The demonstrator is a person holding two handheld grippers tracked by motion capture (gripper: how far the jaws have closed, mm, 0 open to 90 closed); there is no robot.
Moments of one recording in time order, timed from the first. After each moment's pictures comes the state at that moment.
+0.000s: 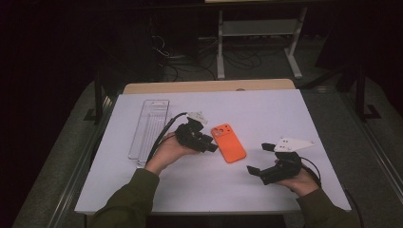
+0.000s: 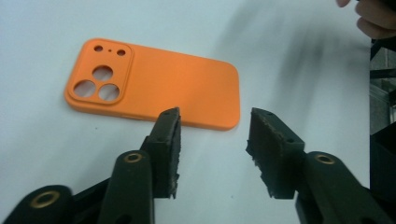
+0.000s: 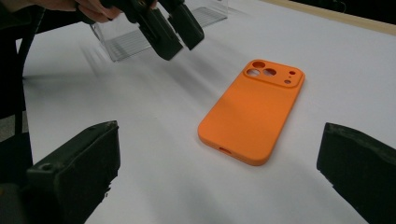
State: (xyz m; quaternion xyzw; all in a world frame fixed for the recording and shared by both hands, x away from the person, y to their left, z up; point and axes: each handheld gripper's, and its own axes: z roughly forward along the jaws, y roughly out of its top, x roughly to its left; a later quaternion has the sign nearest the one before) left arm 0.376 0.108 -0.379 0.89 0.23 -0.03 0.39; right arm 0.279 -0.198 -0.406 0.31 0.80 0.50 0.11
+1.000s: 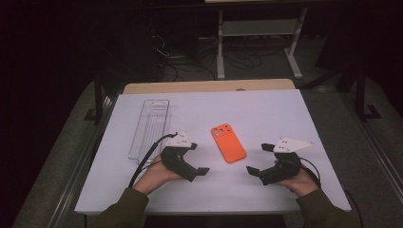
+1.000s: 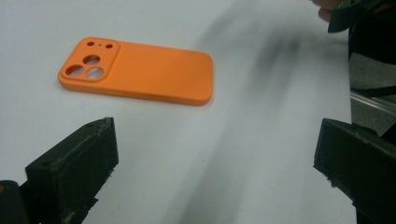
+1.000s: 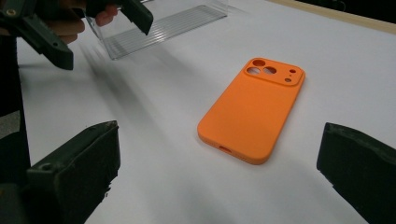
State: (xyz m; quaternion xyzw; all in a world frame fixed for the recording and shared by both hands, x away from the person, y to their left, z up) left arm 0.310 0.144 -0.401 0.87 0.21 0.04 0.45; right arm 0.279 -0.197 -0.408 0.31 0.80 0.50 0.12
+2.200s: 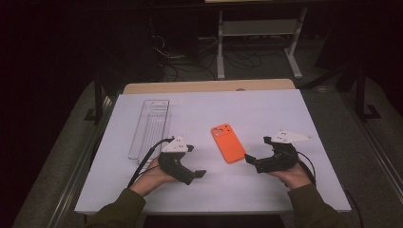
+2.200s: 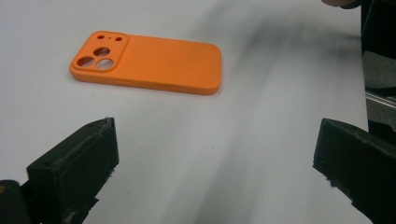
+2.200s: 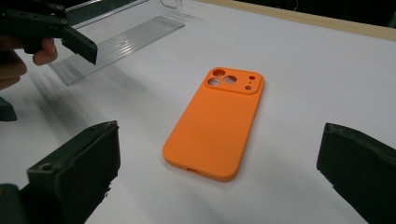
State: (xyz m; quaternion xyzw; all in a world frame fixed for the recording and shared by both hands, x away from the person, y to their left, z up) left arm 0.308 0.153 -0.411 0.86 0.21 0.05 0.46; right arm 0.295 -0.190 -0.402 0.38 0.77 0.48 0.15
